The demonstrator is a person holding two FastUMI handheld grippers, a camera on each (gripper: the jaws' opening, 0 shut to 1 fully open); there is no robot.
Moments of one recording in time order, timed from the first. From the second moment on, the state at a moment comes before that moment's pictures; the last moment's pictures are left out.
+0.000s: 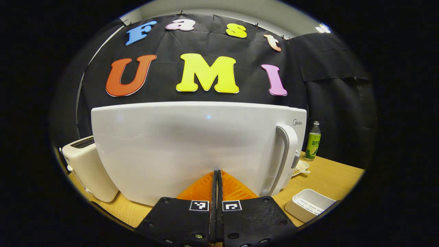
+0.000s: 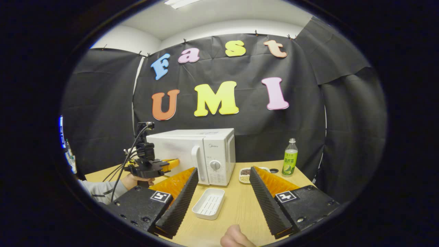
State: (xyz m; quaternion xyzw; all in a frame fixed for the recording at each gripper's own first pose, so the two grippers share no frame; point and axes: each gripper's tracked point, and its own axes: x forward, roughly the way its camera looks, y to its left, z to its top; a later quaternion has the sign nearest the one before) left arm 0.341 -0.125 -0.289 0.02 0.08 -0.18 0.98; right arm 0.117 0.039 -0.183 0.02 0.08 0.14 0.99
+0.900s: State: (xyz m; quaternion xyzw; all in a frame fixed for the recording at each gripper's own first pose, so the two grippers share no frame) left arm 0.227 -0.080 -0.231 -0.01 0.09 -0.11 0.99; right arm 0.055 0.083 -0.149 0.01 0.09 0.11 0.99
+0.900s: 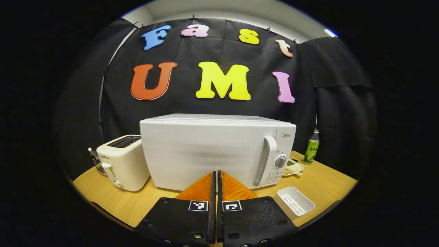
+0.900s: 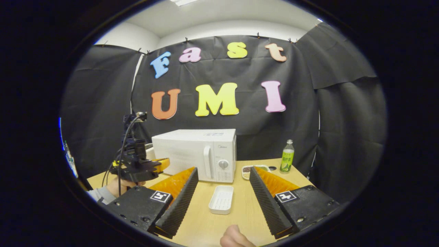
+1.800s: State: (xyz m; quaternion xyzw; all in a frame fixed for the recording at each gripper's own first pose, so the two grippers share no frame) left arm -0.023 -0.039 -0.095 0.04 0.06 -0.05 1.00; right arm -0.053 0.093 -0.061 -0.01 0.02 0.11 0.99
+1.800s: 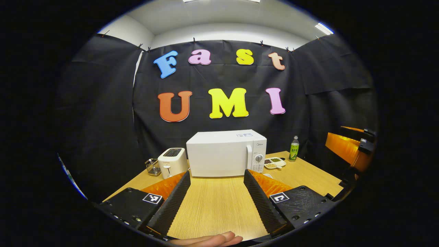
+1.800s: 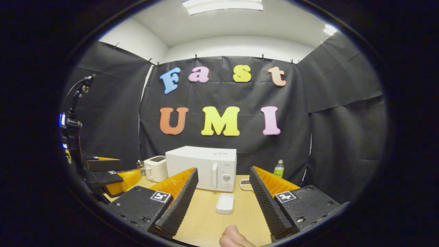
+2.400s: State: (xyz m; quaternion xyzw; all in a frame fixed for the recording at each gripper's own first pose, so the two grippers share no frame) left arm -0.082 -0.018 -0.048 0.07 0.00 -0.01 1.00; right arm -0.080 0.052 -0.036 0.02 0.00 0.10 0.99
